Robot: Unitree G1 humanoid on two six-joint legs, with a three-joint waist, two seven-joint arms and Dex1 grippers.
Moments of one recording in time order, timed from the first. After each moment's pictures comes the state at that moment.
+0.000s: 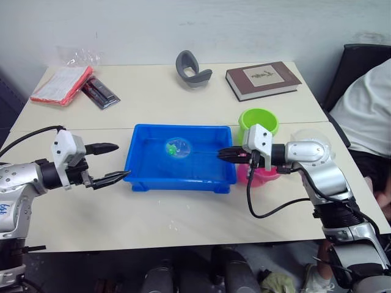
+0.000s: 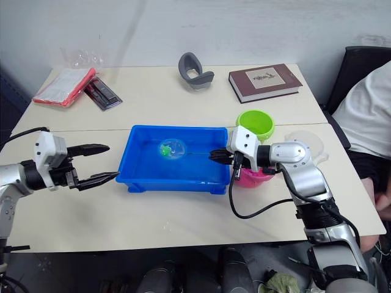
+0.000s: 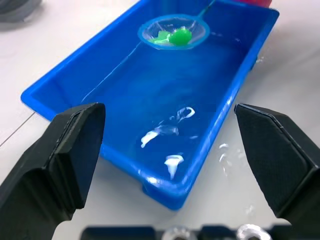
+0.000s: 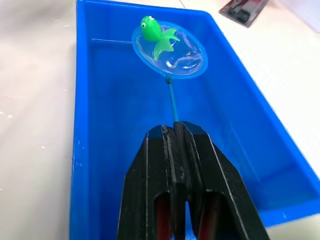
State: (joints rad) left arm -0.21 0.84 0.31 -0.08 -0.47 0.32 -1.06; right arm -0.60 -0.58 0.13 0.03 0.18 0.17 1.12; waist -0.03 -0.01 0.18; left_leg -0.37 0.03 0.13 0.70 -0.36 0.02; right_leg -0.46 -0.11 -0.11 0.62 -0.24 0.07
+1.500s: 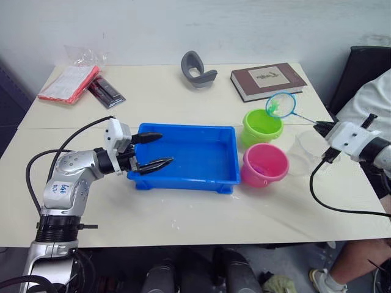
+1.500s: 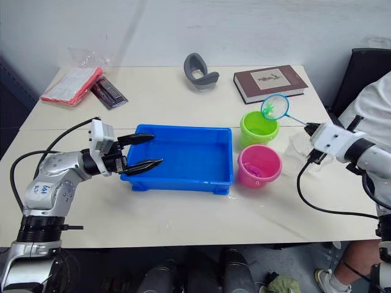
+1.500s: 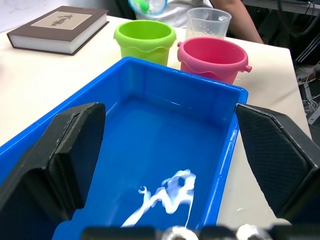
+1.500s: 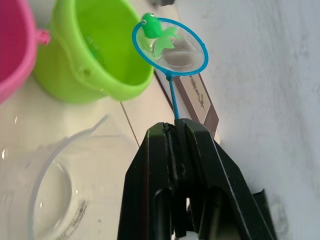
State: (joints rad) left arm -0.47 0.59 0.10 0.01 -0.47 0.33 -1.01; right arm -0.45 -0.99 -0.11 0.47 -0.26 -0.56 0.60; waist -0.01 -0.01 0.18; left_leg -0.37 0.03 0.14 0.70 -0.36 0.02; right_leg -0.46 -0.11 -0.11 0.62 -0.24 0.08
